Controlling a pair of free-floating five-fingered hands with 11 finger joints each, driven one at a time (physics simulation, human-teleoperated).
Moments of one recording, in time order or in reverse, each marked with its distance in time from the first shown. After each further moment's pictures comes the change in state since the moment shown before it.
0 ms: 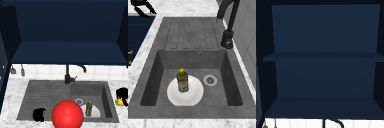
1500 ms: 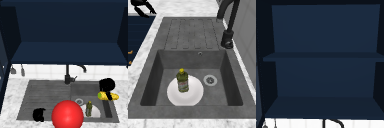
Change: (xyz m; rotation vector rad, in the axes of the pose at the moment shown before) left hand 0.000 0.000 0.000 0.000 0.000 0.000; right hand 0.123 -0.174 0.138 0.013 -0.017 -0.061
